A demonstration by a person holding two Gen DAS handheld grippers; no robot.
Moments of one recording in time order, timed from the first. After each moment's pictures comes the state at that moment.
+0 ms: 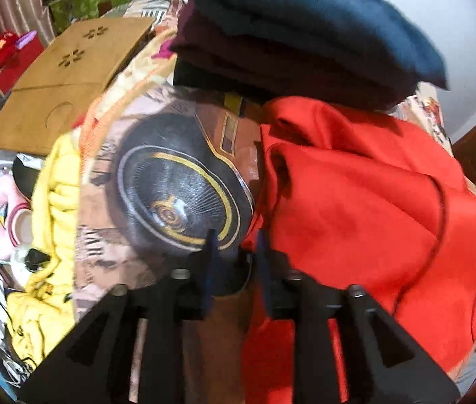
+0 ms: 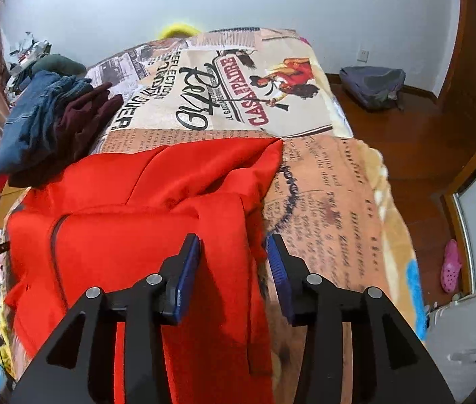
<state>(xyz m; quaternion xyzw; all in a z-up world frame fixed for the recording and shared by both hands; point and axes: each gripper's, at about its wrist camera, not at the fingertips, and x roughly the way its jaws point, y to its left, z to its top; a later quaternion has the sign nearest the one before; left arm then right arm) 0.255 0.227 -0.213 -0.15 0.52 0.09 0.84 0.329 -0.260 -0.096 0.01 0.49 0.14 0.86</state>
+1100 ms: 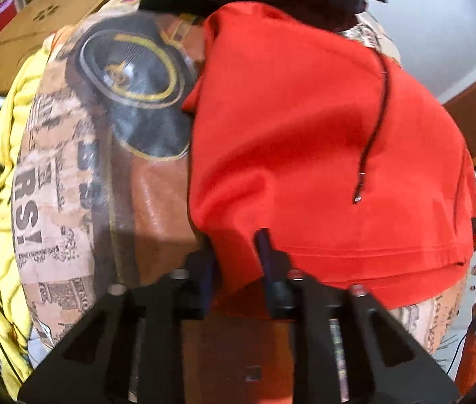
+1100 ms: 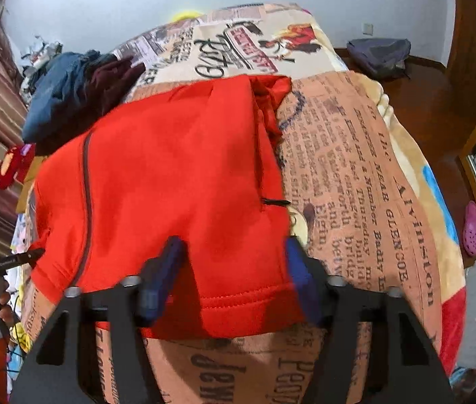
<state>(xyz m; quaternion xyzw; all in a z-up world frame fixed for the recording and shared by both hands) 0.186 0.161 -0.236 -0.19 0.56 0.01 0.81 0.253 -0.274 -0.127 0.06 0.51 0.17 0.84</state>
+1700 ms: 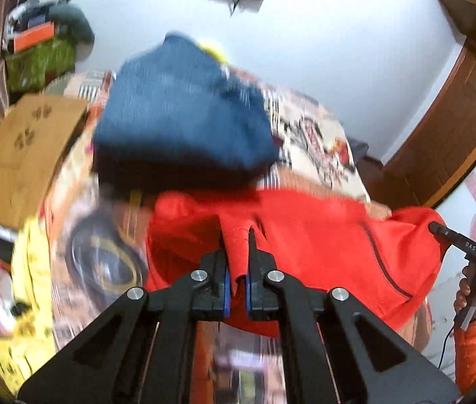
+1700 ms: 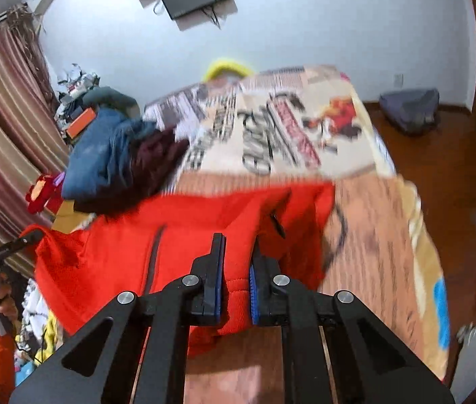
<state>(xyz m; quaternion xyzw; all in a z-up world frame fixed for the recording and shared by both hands) 0.259 0.161 -0.080 -0.16 0.39 -0.02 0.91 0.322 -0.247 -0.037 0.07 0.42 0.23 0.88</state>
